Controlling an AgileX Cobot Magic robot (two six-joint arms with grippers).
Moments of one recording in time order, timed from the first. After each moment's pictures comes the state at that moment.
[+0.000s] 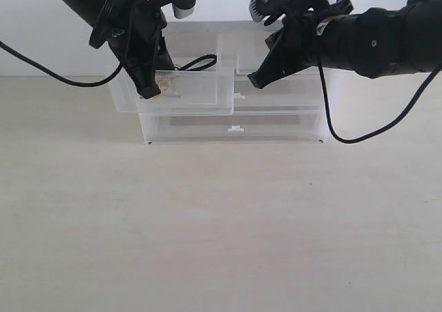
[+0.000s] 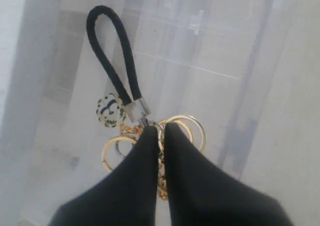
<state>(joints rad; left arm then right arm) -0.45 1.83 -1.56 -0.08 0.80 0.93 0.43 1.78 -1.14 0.16 -0.16 -0.62</state>
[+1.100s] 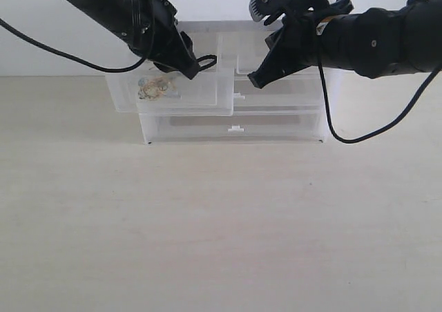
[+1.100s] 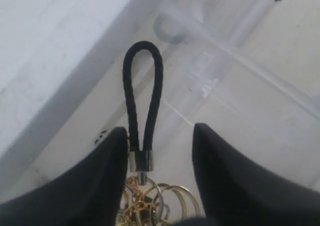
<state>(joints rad) -0.45 1.88 -1.56 -0.18 0.64 0.57 0.43 1.78 -1.14 0.16 -0.17 -0.62</state>
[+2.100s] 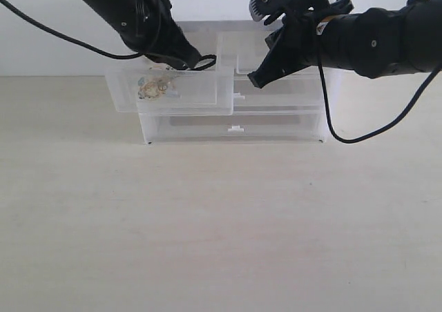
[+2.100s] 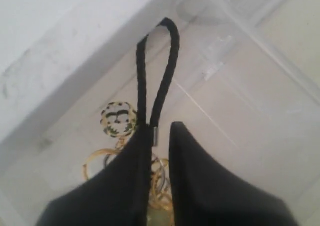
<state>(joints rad) -0.45 1.91 -1.66 -0.09 0.79 0.36 0.43 1.78 -1.14 0.16 -0.17 -0.62</state>
